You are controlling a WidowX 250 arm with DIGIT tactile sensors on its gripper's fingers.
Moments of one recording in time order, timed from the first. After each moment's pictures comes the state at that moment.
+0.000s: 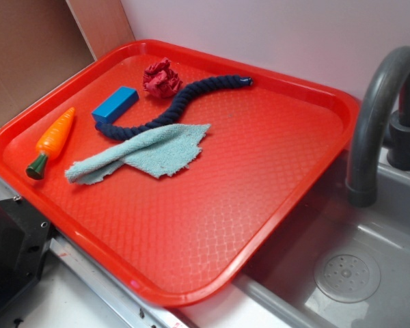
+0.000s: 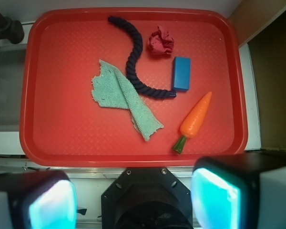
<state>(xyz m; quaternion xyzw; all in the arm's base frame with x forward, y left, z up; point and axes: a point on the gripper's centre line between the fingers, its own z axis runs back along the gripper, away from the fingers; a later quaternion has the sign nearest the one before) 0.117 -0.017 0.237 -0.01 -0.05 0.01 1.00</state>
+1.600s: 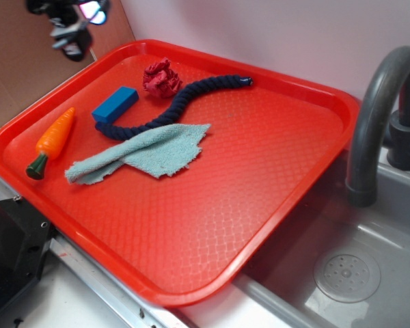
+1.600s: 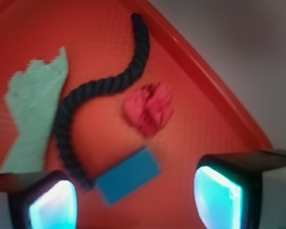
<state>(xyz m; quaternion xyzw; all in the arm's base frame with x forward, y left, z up) 0.269 0.072 0.106 -0.02 -0.05 -0.46 0.89</state>
